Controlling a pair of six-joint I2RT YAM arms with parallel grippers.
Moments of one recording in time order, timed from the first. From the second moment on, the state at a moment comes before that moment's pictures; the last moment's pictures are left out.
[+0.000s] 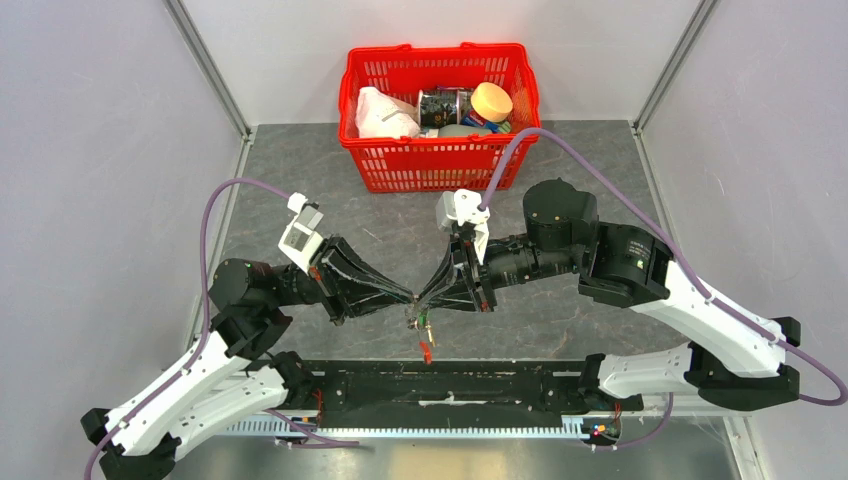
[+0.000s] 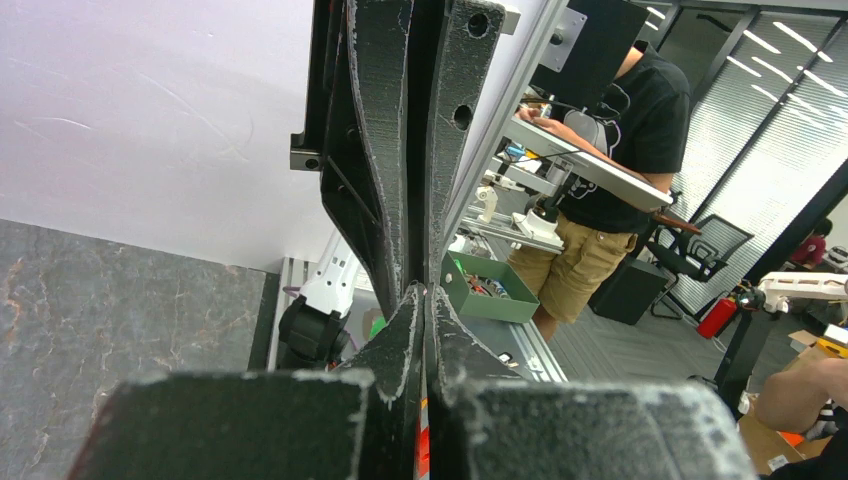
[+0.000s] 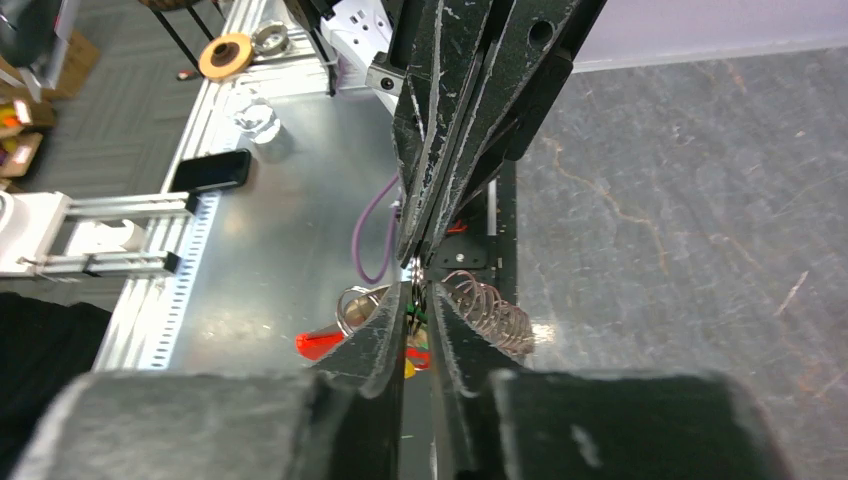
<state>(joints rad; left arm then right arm) -0.82 0.65 0.79 0.37 0.74 -0.77 1.16 1.20 1.65 -0.70 -0.52 0.05</state>
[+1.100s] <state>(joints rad) -0.82 0.80 0.96 -0.09 0.86 -0.69 1.16 1.21 1.67 -0.93 -0.63 0.04</state>
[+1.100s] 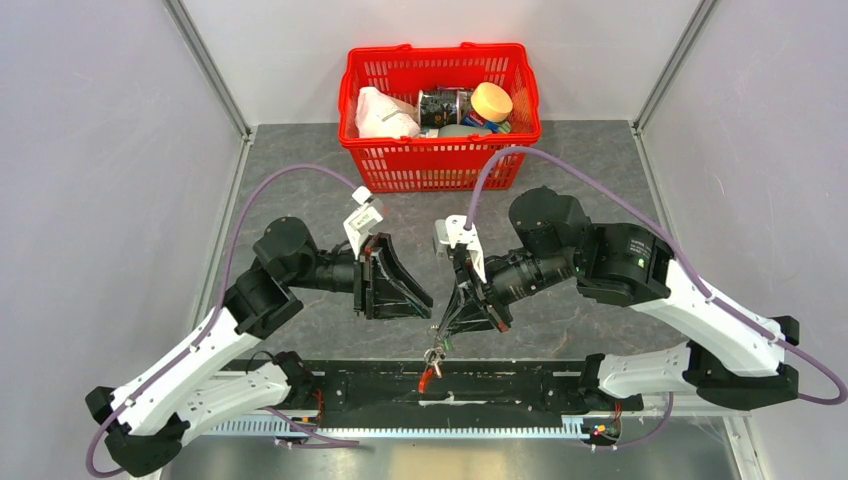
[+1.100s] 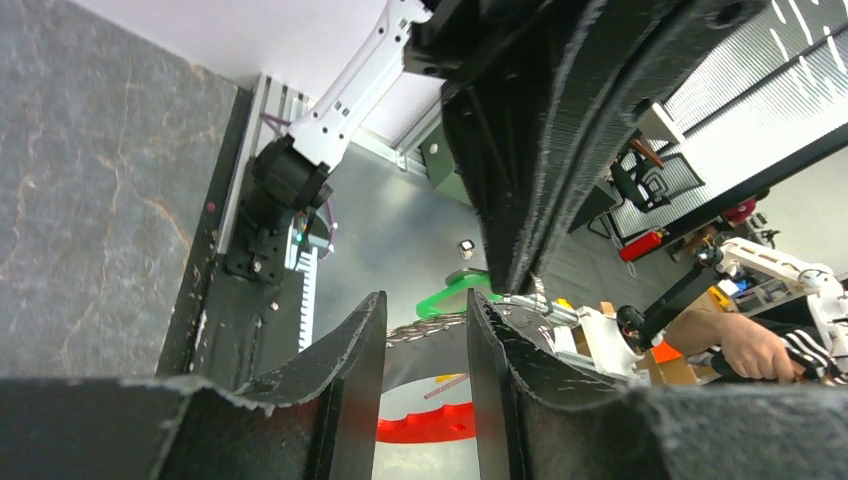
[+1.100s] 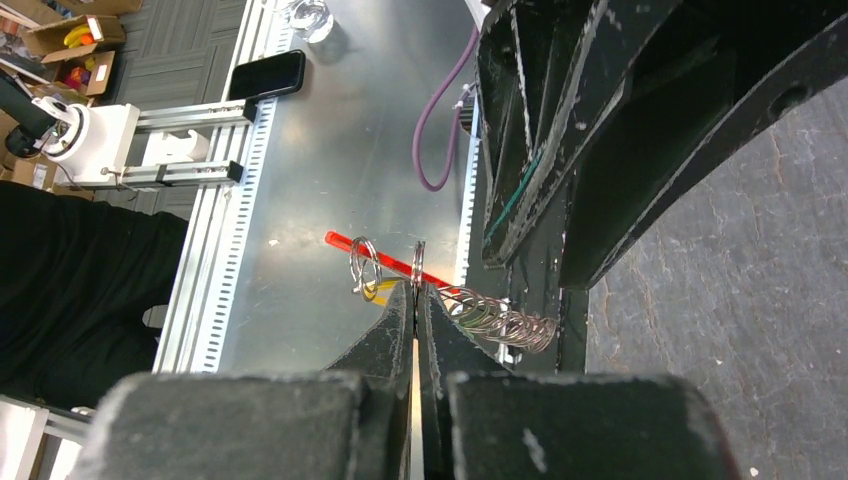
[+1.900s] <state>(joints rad) -0.82 0.80 0.96 -0.22 0.92 -0.65 1.16 1.28 1.59 -0.90 -0.60 0.06</state>
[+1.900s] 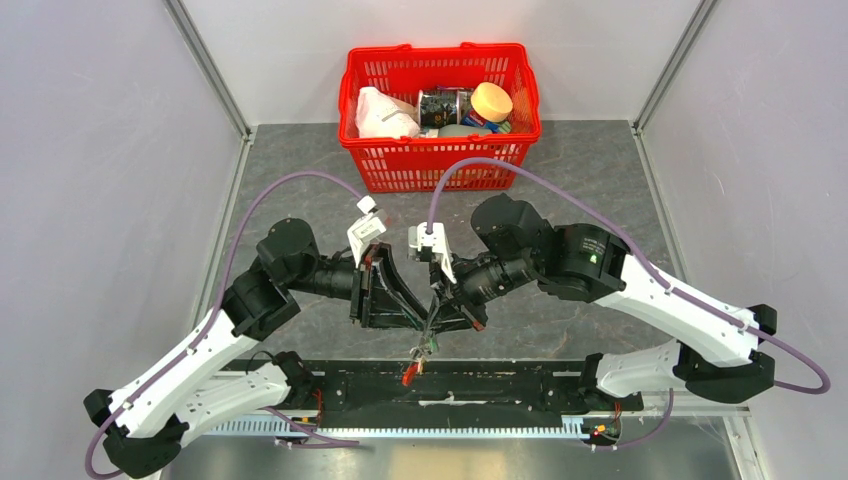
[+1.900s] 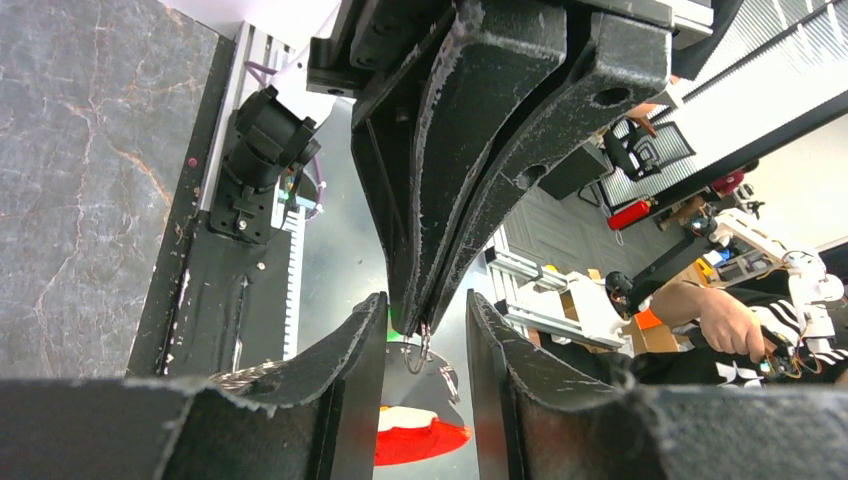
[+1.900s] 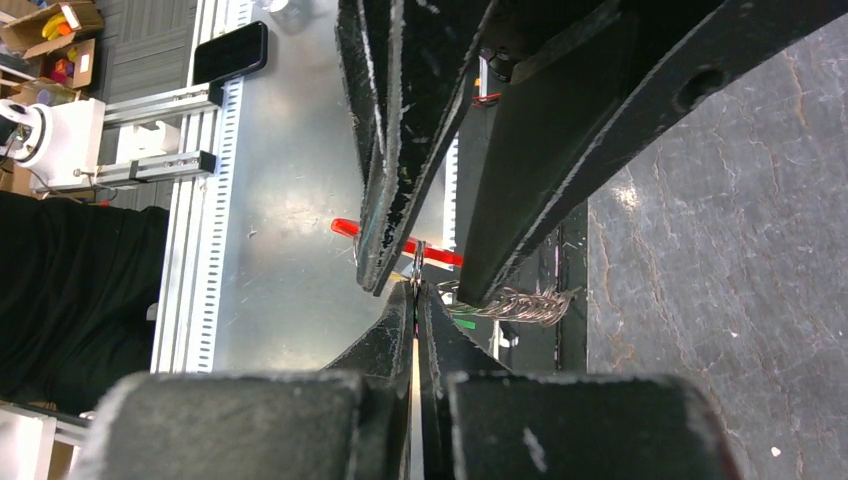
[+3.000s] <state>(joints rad) -0.82 0.78 0.96 -0.34 0.94 -0.57 1.16 1.28 1.59 -0.89 -0.56 0.07</state>
